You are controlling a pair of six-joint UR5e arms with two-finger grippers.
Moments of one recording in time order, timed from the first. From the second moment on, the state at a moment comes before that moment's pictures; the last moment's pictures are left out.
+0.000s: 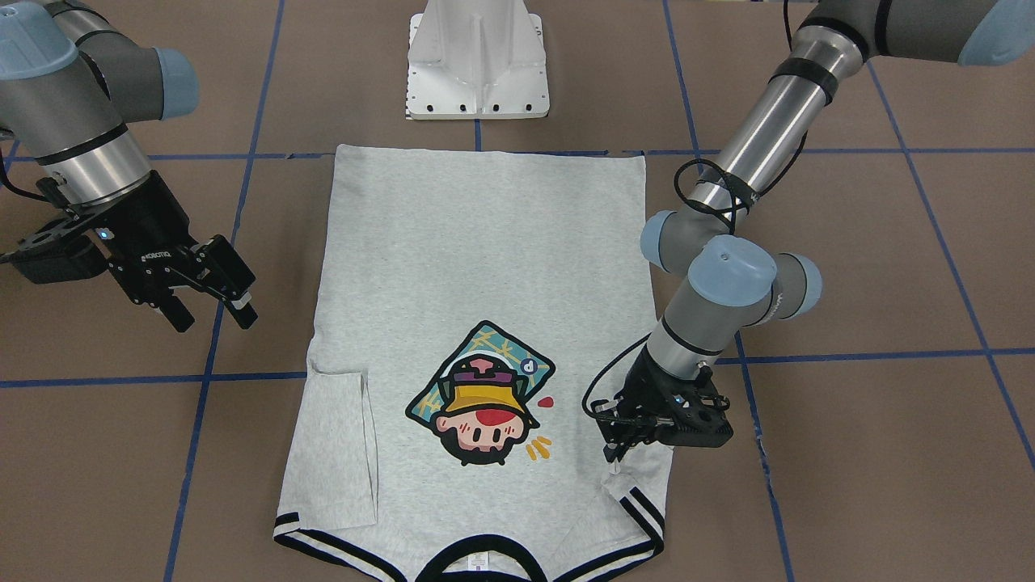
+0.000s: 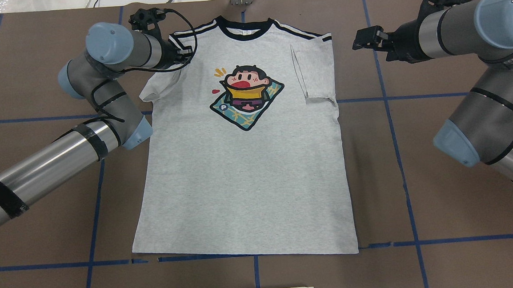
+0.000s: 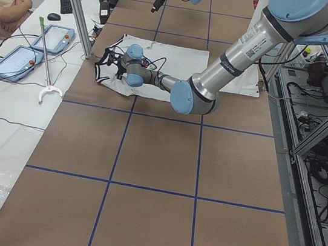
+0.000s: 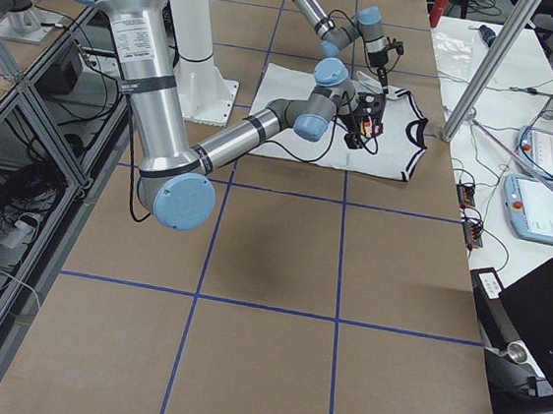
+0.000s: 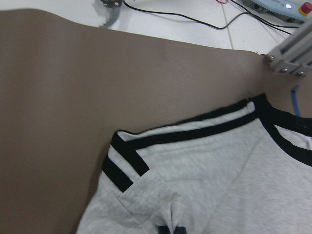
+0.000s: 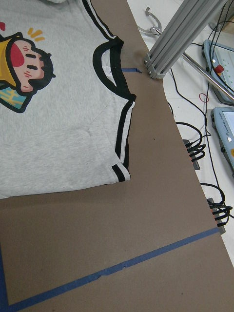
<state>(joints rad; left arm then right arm) -0.80 -2.41 -0.88 -2.59 -1.80 -1.22 0.90 -1.25 1.80 -1.01 1.87 1.33</state>
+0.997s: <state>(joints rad) -0.80 -2.50 -0.75 -2.60 -1.64 -1.23 0.87 -1.22 1.79 -1.01 1.83 1.33</state>
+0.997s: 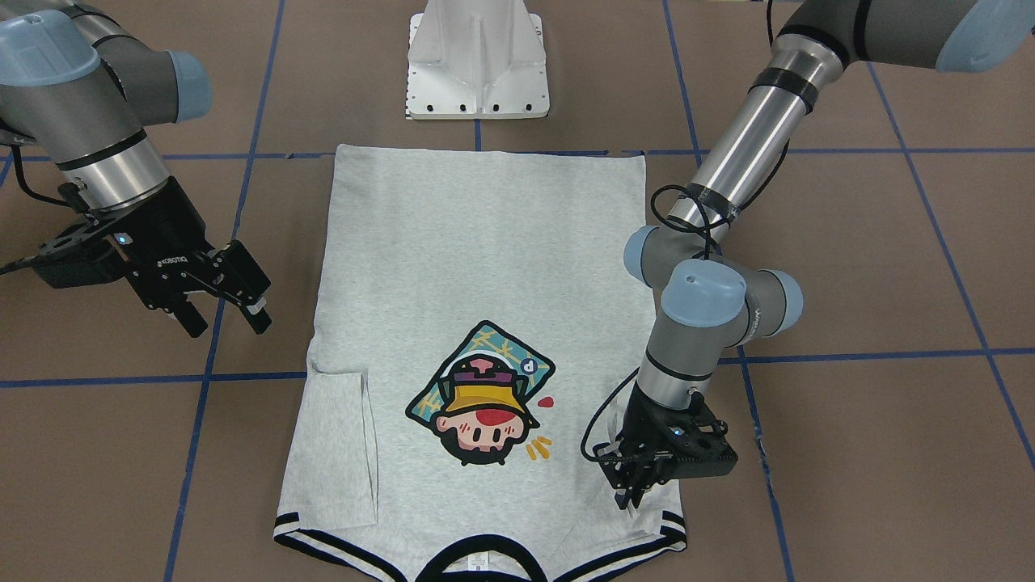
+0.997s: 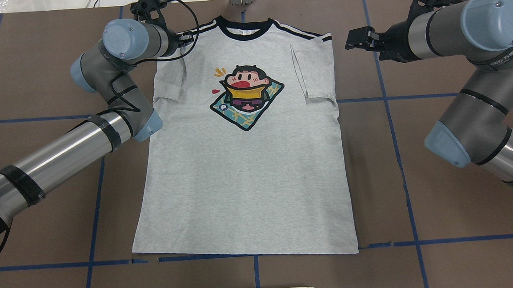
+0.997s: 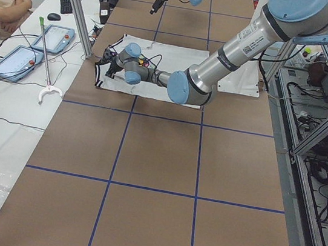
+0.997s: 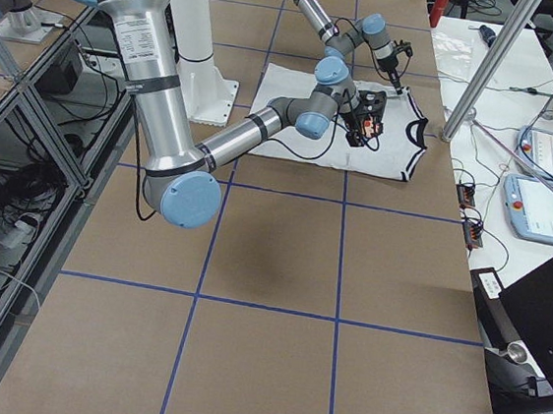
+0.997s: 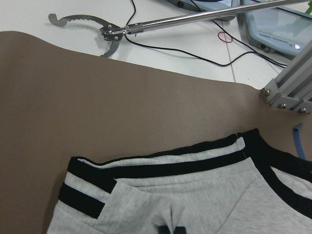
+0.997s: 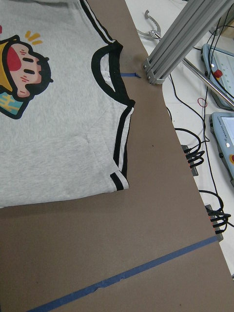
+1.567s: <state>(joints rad) -0.80 -2.34 -1.05 -2.59 -1.78 -1.23 0.74 -1.20 1.89 -1.24 1.74 1.43</state>
